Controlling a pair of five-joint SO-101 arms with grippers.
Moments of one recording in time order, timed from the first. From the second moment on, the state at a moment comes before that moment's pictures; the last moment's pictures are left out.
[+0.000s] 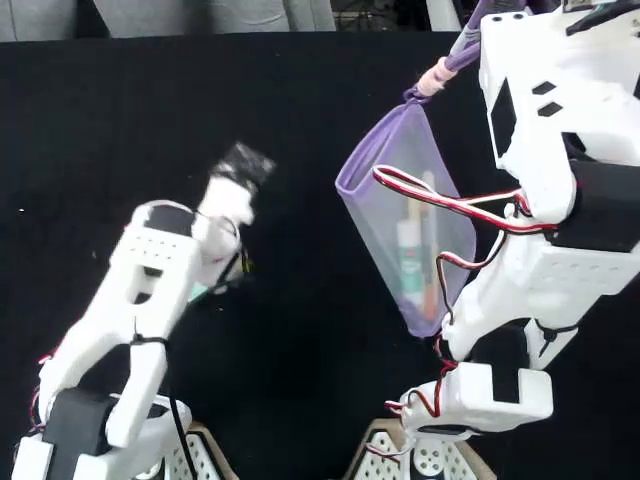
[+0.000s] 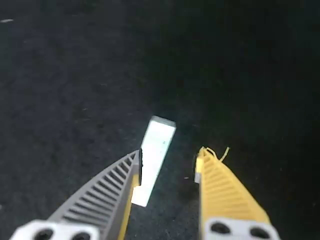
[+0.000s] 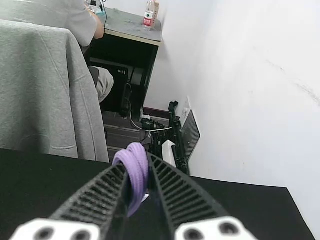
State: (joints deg) left arm 7.8 -19.4 41.6 58.4 -23.3; right arm 6.2 1.3 -69.8 87.3 14.1
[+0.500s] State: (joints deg) left arm 4.3 -19.3 51.5 43.4 -24.6; right arm 6.2 1.3 -69.8 87.3 14.1
